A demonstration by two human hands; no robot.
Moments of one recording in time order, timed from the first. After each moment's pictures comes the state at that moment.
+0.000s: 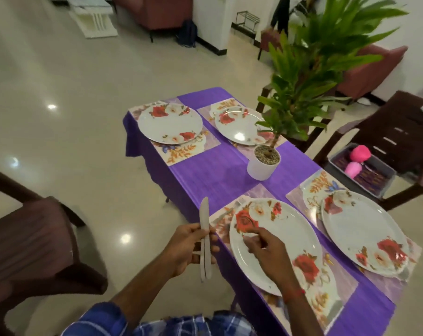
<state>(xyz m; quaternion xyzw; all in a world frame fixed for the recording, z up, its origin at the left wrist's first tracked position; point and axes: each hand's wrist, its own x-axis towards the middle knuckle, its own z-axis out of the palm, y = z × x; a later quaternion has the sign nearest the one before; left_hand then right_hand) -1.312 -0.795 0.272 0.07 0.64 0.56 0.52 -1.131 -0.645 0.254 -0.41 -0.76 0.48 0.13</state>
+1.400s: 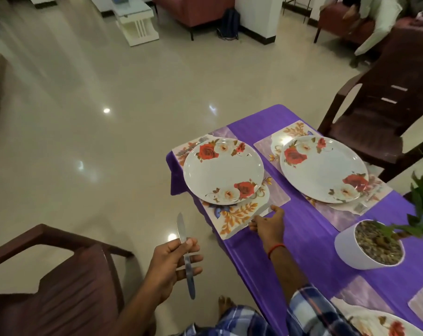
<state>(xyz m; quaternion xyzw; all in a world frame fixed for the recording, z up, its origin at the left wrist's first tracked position) -1.619 -0.753 0.259 -0.09 0.69 0.60 0.39 -1.540 -0.497 0.167 -0.56 -0.53 0.61 0.19</state>
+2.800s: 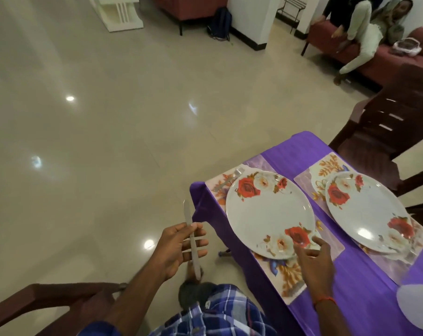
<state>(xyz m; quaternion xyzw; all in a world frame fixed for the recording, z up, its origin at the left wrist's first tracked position) -1.913 -0.763 0.249 -0.06 0.63 0.61 0.48 -1.650 -0.536 0.204 -0.63 -0.64 0.39 0.20</state>
